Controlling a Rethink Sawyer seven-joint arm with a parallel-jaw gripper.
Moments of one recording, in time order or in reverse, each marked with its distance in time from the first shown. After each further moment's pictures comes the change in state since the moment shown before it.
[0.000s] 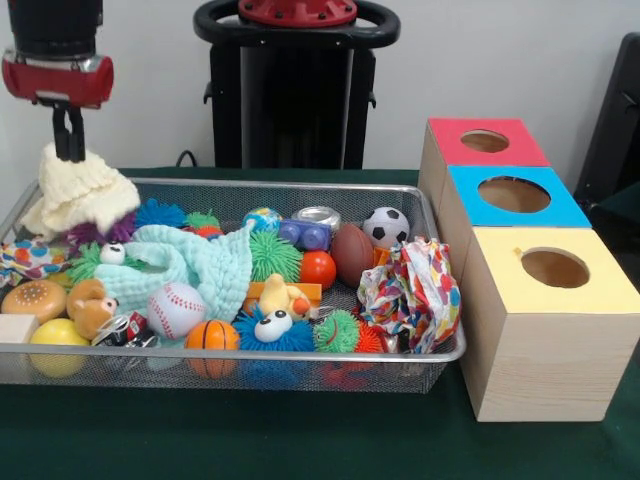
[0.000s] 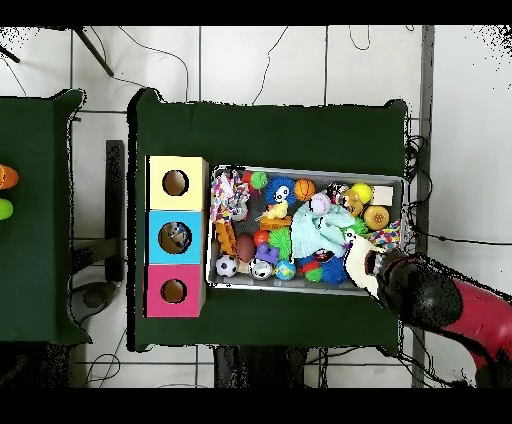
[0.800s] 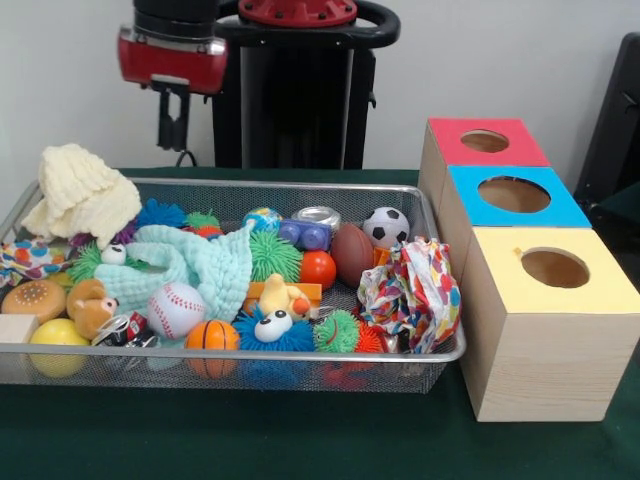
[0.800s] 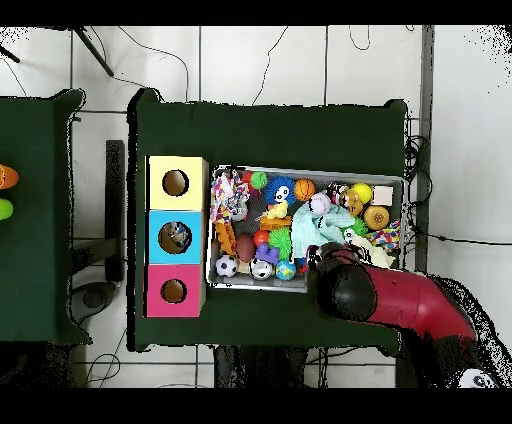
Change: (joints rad) arm 0.333 -0.059 -0.148 0.058 0.017 -0.067 0.031
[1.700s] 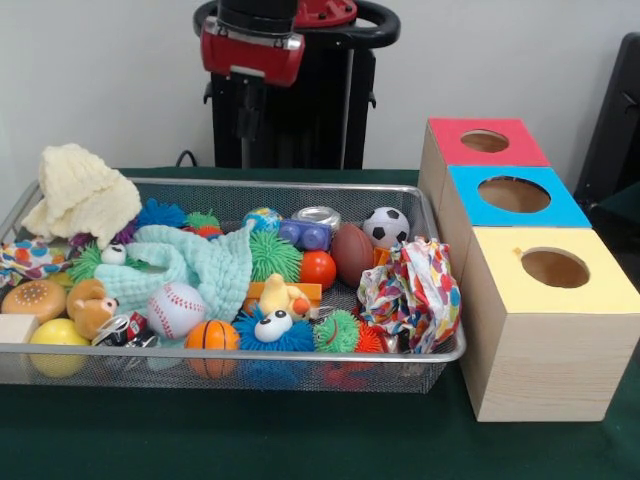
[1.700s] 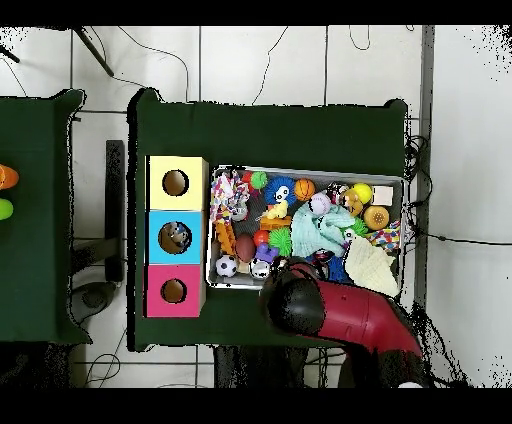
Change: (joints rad) arm 0.231 -0.012 -0.174 0.080 0.164 -0.045 0.141
